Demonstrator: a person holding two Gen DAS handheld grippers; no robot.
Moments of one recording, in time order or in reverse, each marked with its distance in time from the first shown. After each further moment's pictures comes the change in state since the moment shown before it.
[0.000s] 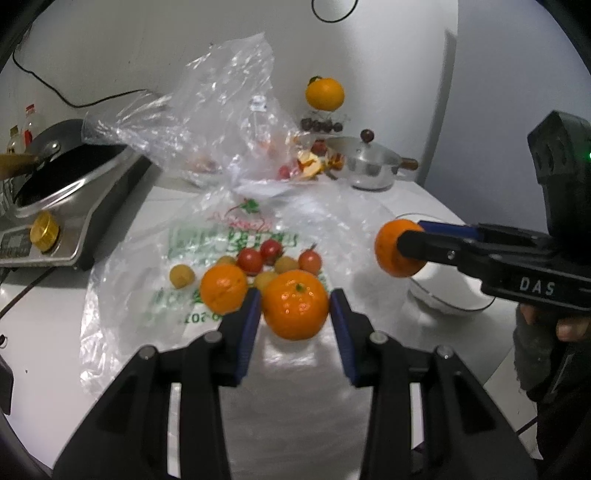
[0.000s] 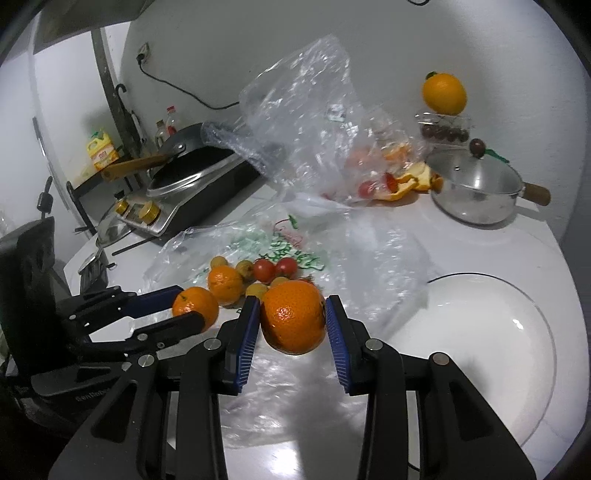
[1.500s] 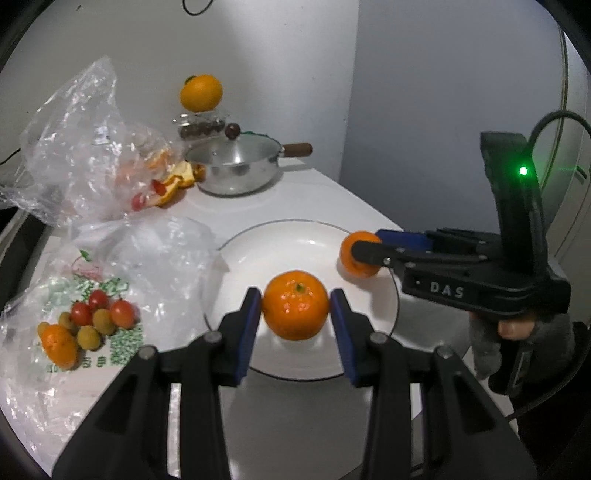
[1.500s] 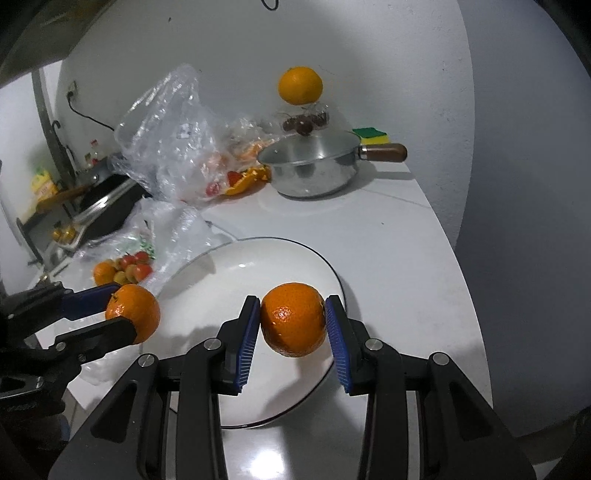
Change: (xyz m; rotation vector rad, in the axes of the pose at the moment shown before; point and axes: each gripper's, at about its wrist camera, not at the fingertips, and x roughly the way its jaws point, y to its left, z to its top) left arm 0.054 -0.168 0.028 0.159 0.043 -0.156; right arm -0.063 -0.159 -0.051 0.137 -0.031 -0.206
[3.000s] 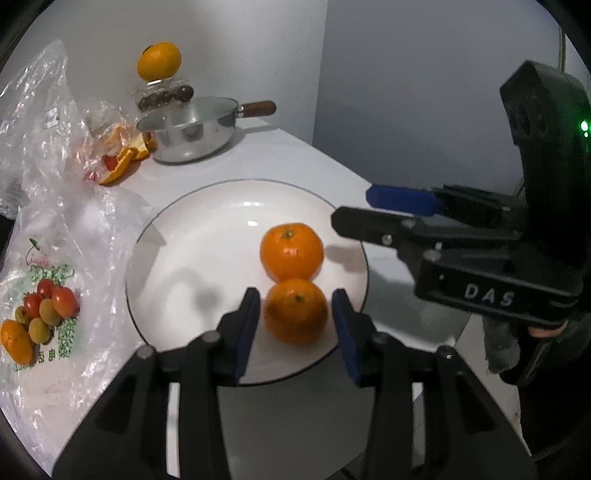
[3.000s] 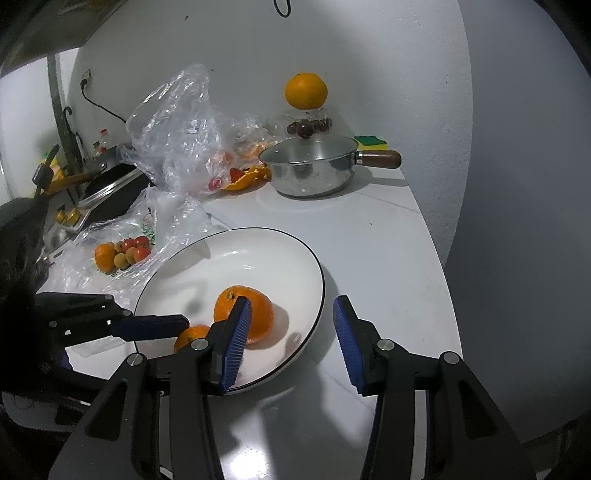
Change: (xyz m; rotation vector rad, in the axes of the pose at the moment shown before) left arm 0.043 -0.035 -0.006 0.042 0.117 -0.058; right arm -0.020 -0.005 -0.011 -0.070 -0.029 0.013
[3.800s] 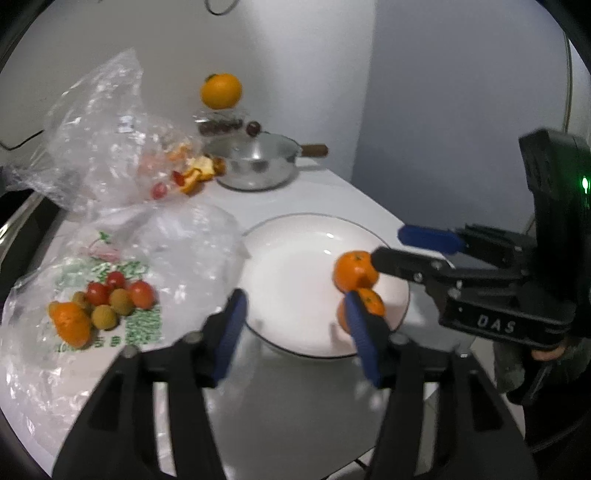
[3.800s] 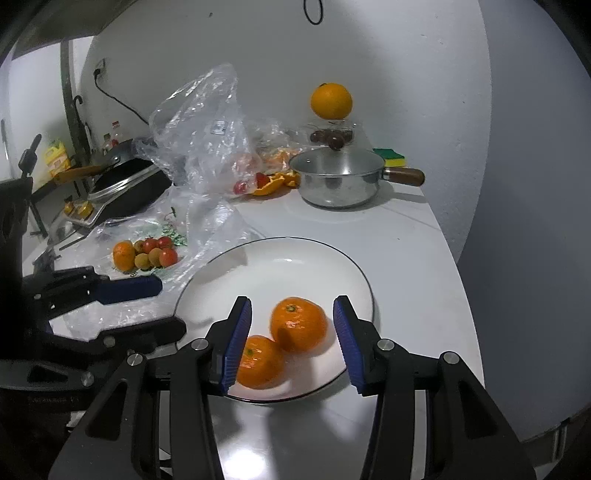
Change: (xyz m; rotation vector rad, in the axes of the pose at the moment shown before) left arm -0.065 0.049 -0.014 -0.105 -0.150 0.086; right arm -0.007 0.050 0.008 -0.057 -0.011 -0.006
